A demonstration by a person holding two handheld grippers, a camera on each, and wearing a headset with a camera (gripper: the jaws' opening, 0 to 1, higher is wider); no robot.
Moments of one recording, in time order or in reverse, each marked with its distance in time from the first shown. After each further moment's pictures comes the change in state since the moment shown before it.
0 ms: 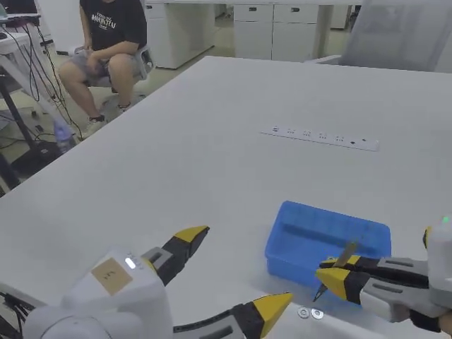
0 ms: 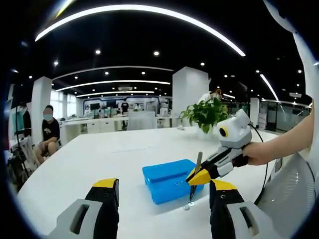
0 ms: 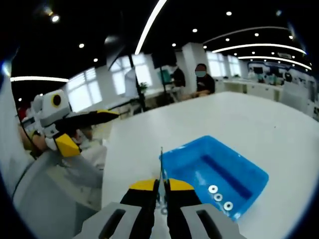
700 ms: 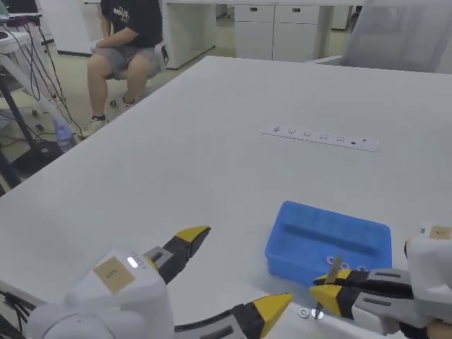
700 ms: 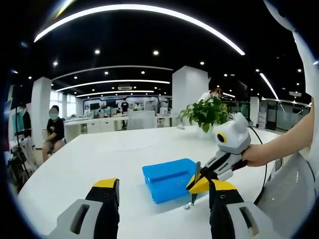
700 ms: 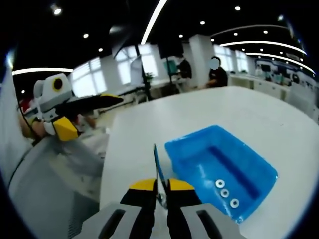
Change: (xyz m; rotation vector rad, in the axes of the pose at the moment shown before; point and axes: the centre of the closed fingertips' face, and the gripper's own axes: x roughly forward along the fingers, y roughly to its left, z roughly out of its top) left arm 0.000 -0.001 0.000 0.007 0.007 0.001; right arm 0.007 0.007 -0.016 -0.082 0.074 0.033
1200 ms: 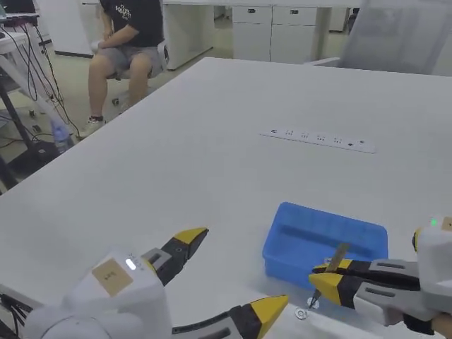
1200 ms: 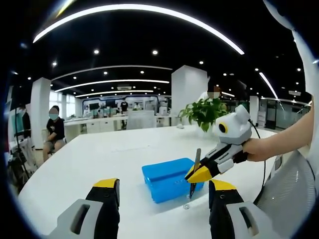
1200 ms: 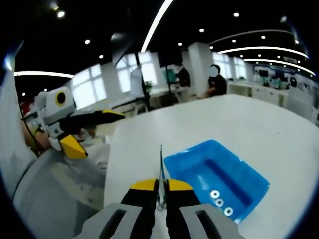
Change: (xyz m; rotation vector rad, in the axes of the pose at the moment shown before) left arm 0.000 -0.002 -0.001 0.006 0.004 -0.005; right arm -0.015 -0.003 0.028 0.039 -0.091 -0.012
